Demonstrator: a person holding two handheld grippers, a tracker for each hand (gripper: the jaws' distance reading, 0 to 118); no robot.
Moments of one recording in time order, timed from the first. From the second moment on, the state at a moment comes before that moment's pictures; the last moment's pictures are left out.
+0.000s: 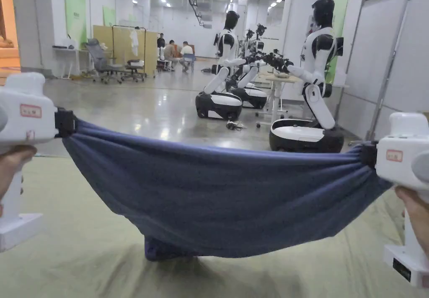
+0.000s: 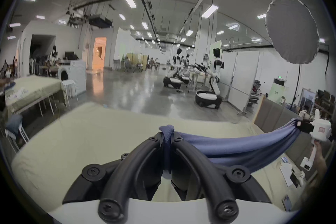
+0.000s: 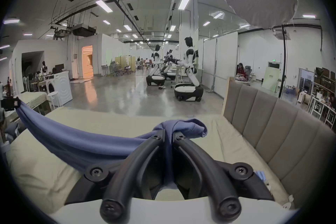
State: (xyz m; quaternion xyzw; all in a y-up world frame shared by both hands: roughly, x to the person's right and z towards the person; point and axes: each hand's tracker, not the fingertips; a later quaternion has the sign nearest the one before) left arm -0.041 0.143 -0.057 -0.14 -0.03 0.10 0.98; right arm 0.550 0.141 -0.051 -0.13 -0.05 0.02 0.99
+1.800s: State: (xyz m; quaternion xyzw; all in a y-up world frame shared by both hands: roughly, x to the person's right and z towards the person) left arm -0.022 0.004 0.286 -0.14 -0.05 0.07 0.99; right arm 0.482 -0.022 0.260 -0.18 0.05 -0.02 0.98
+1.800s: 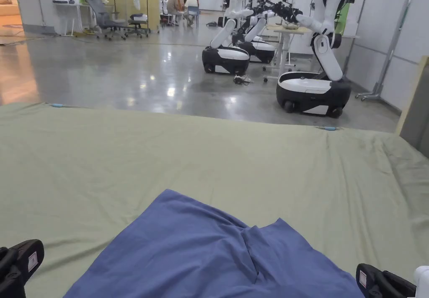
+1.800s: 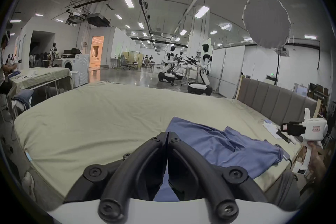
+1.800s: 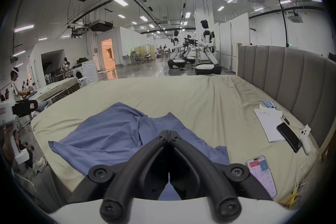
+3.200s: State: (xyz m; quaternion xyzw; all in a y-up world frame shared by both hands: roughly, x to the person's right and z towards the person) left arm -0.063 -0.140 0.231 -0.42 -0.05 0.20 0.89; right arm 0.520 -0.023 0.207 -0.27 0.10 -0.05 0.96
